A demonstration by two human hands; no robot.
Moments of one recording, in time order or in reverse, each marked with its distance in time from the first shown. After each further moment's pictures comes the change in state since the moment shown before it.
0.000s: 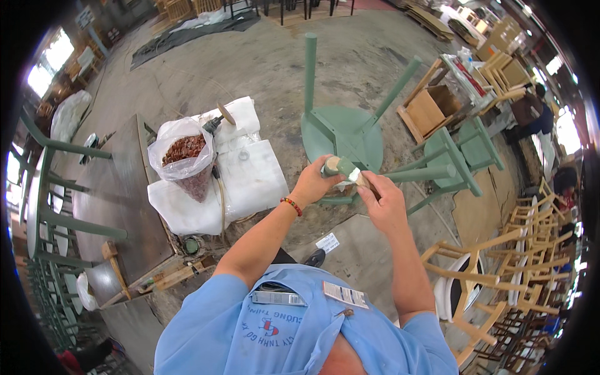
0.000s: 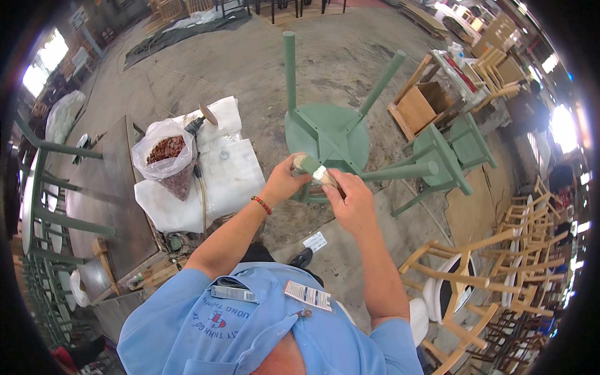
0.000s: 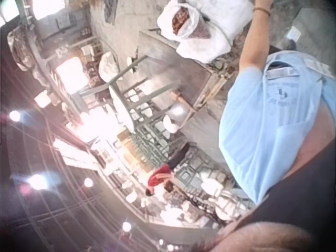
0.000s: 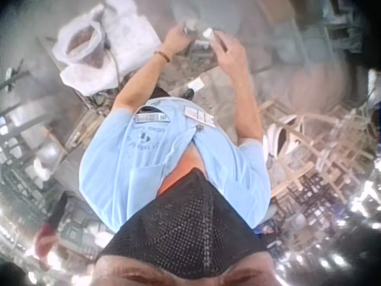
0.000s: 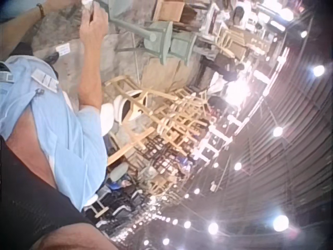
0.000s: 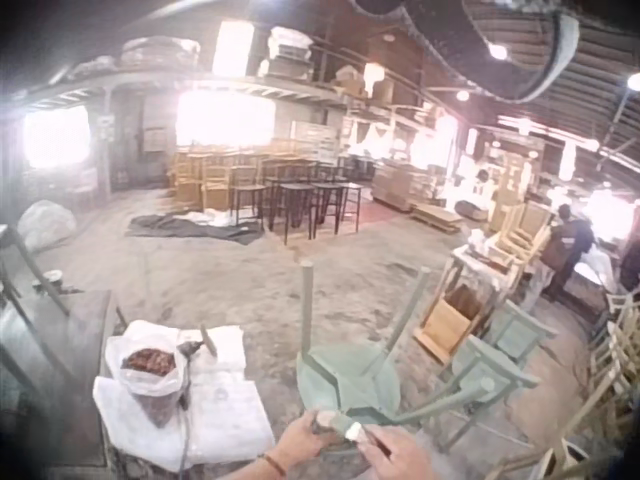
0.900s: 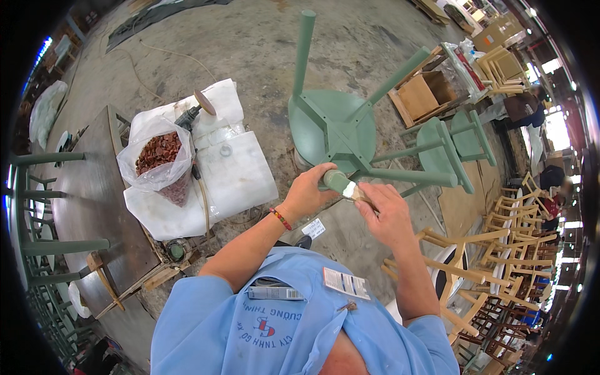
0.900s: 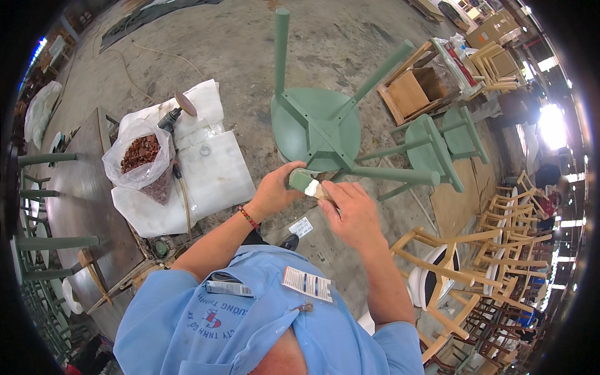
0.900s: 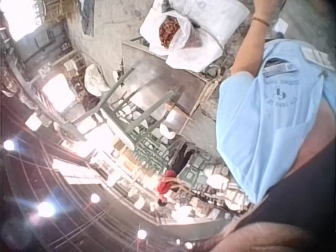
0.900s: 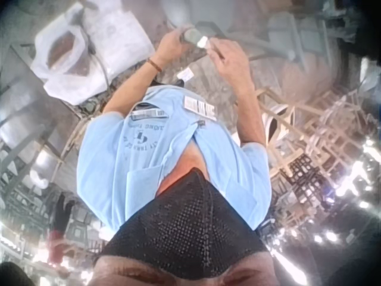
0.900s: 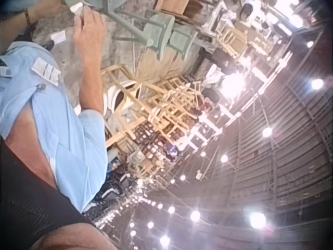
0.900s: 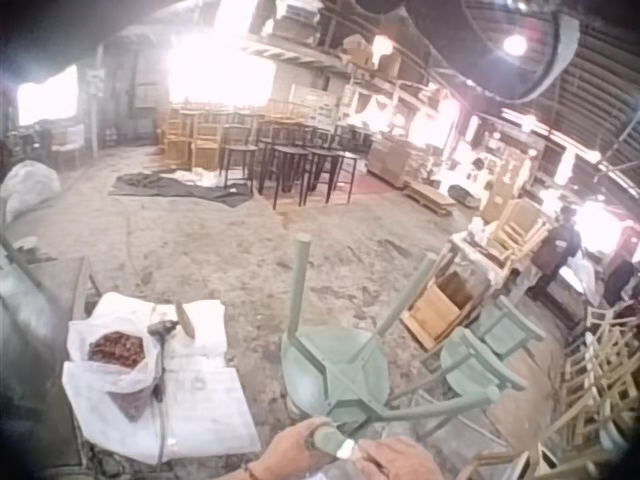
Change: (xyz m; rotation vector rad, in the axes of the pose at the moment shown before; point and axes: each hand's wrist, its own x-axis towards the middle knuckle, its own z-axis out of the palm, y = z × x) left_hand 0.007 -0.004 -0.009 0.045 -0.071 0.066; right_hand 0.034 -0.005 -0.003 -0.274 -0.196 -0.095
